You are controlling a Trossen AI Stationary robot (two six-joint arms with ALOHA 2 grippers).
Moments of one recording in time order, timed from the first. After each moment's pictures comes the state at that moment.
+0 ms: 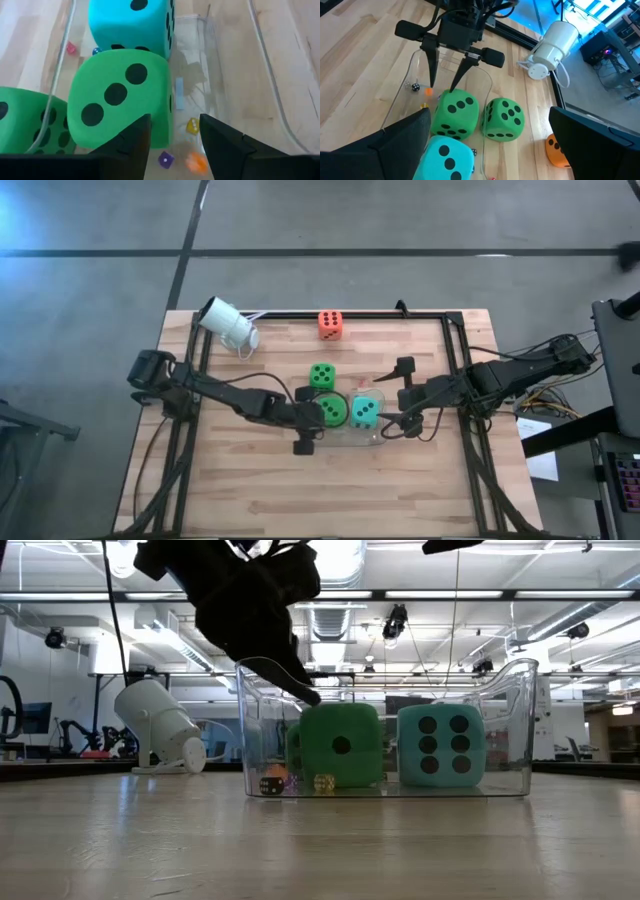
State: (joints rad) left arm -0.20 1.73 1.05 -0.19 -0.20 -0.08; right arm 0.32 1.06 0.97 -0.48 0.39 -0.21
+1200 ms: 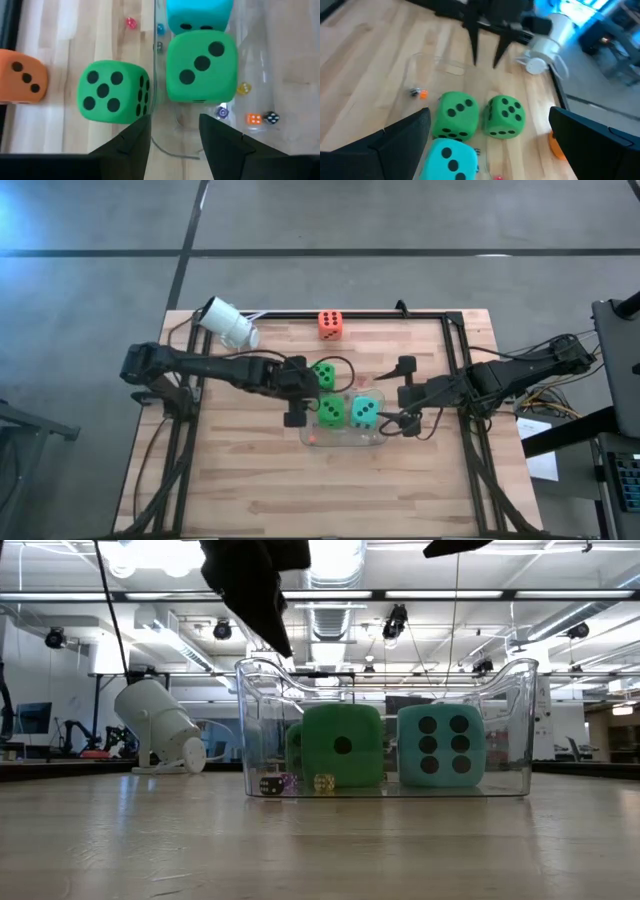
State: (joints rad) left arm -0.05 1.64 1.33 -0.76 -0.19 0.03; right arm 0.32 1.06 0.97 -0.48 0.42 -0.13
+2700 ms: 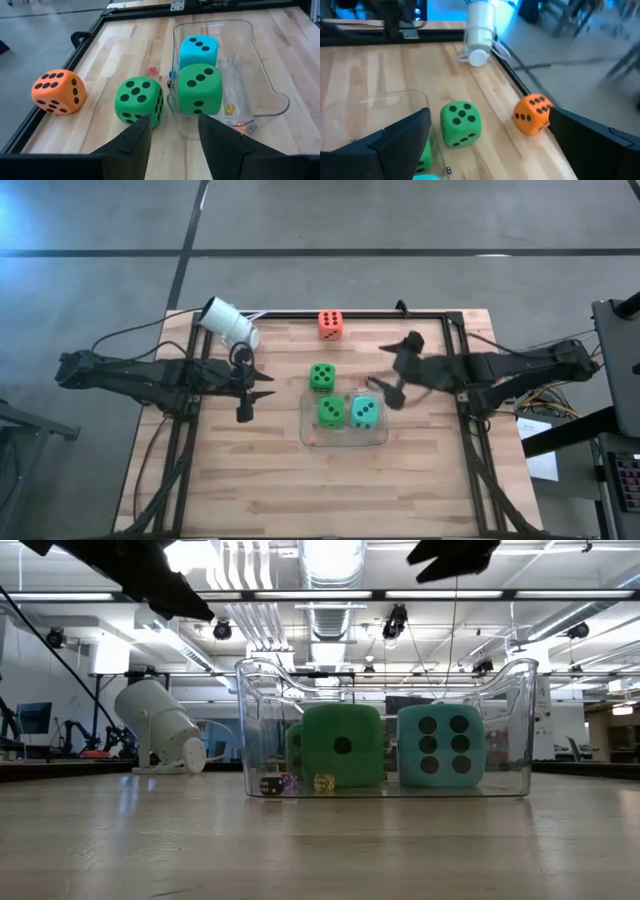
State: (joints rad) left arm -0.07 0.86 0.66 -0.33 -0.22 0.03; right arm 0.14 1.06 0.98 -0.41 0.56 0.12
